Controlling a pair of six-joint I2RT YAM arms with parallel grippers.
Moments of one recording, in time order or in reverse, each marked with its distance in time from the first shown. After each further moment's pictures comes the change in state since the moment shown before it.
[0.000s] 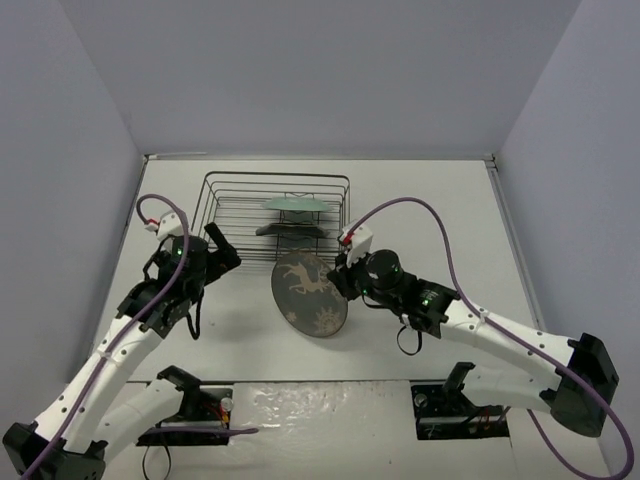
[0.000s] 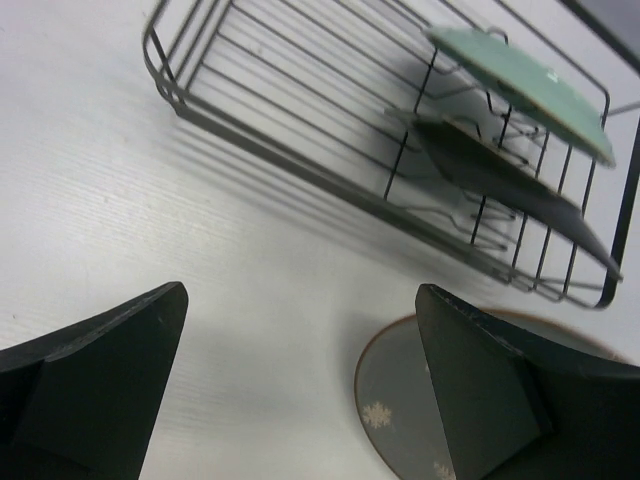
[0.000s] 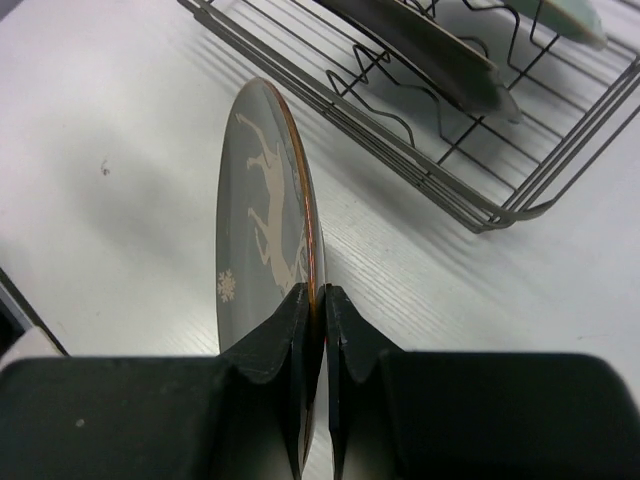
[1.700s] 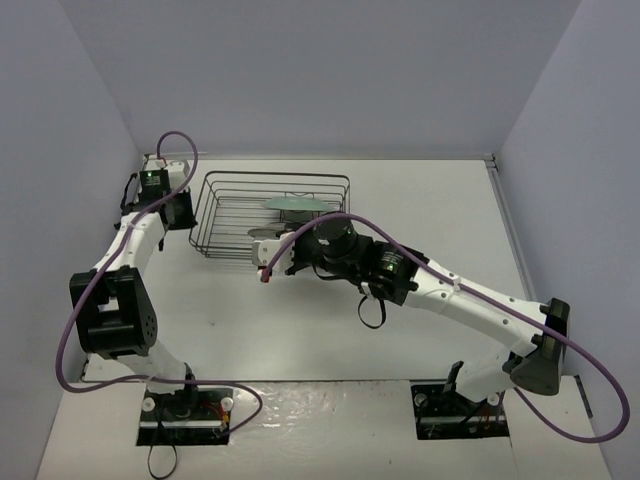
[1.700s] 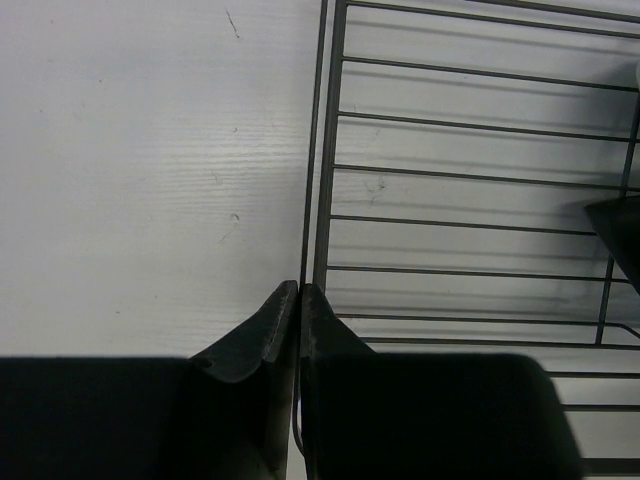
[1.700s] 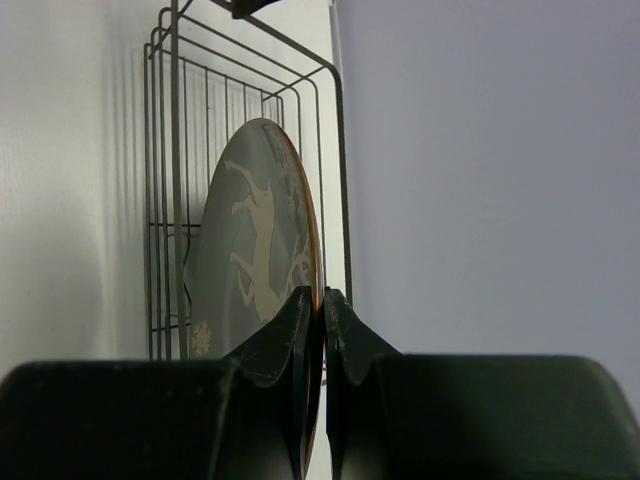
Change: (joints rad) left arm 0.556 0.812 0.413 0.209 0.574 0.762; right arm 0.183 0.324 0.652 -0.284 0.037 -1.223
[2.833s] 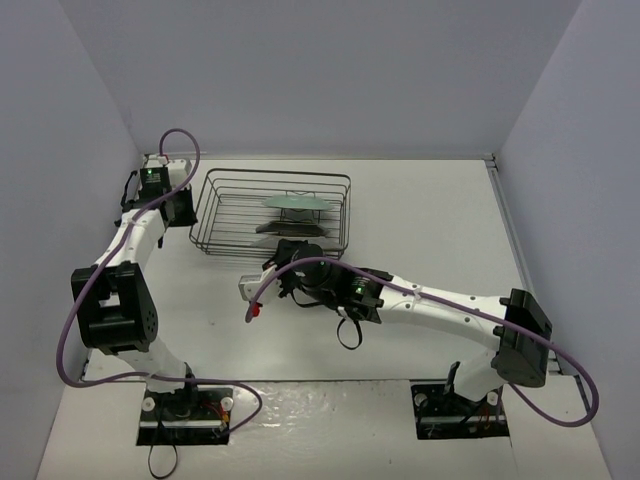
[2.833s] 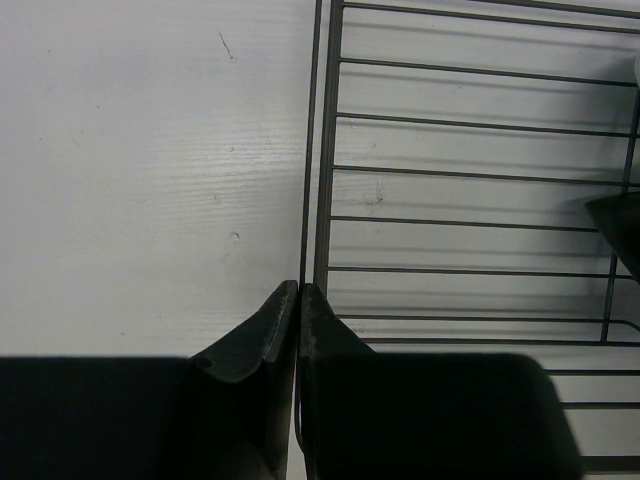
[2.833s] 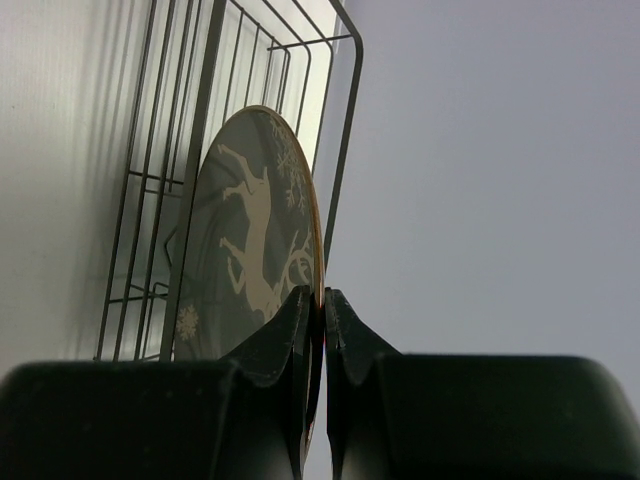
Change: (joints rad) left arm 0.000 0.028 0.027 0.010 0.023 0.032; right arm 0.065 0.078 -0.210 0.250 0.181 -0.254
